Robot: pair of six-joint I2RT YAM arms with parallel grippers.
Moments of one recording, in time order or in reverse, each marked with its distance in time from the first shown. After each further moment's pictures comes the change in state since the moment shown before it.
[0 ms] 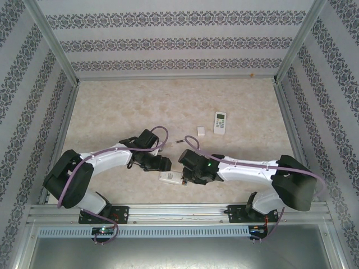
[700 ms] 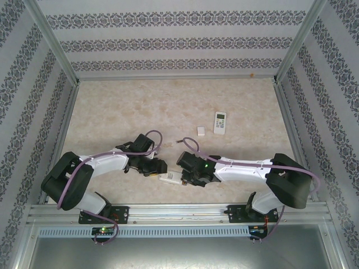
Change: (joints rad) left arm 0.026 -0.030 -0.130 0.138 0.071 -0.141; right arm 0.018 0.044 0.002 0.000 0.000 0.069
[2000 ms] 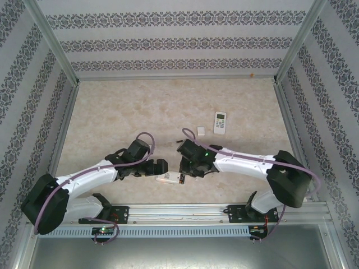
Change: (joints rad) left arm -0.079 -0.284 -0.079 -0.037 -0.258 -0.082; right arm -0.122 0.001 0.134 -0.073 -0.096 -0.217
